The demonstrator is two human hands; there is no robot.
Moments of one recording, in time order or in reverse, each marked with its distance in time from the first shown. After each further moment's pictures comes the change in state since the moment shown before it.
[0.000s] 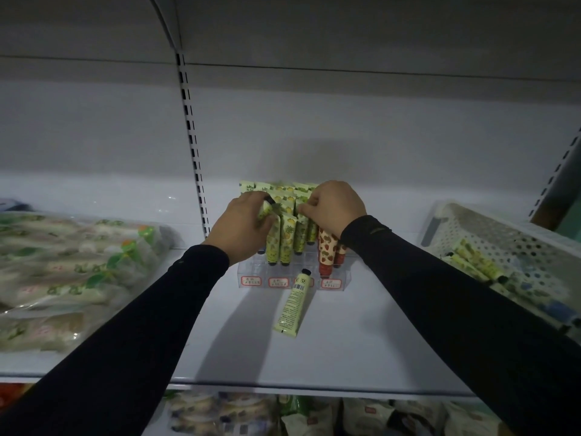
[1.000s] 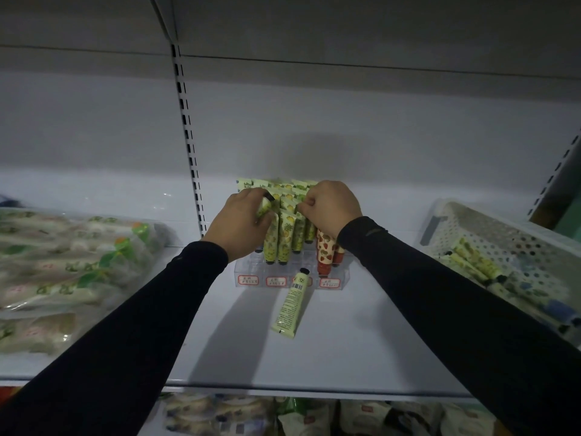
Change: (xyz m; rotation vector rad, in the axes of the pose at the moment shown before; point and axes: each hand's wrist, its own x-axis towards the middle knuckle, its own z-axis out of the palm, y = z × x) left_hand 0.003 0.002 0.003 0.030 -0.010 -0.010; right_hand -0.002 -0.003 0.005 0.016 0.038 -0.056
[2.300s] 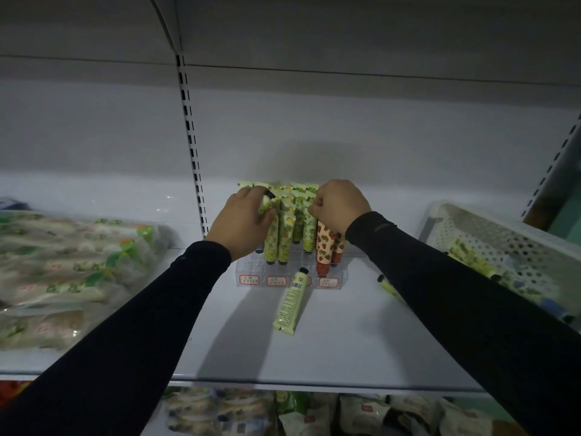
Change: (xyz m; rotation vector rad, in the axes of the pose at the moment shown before) left_hand -0.006 0.012 -0.010 0.000 0.014 -0.034; right_hand -0.001 0.008 -0.015 -0.076 -0.039 0.055
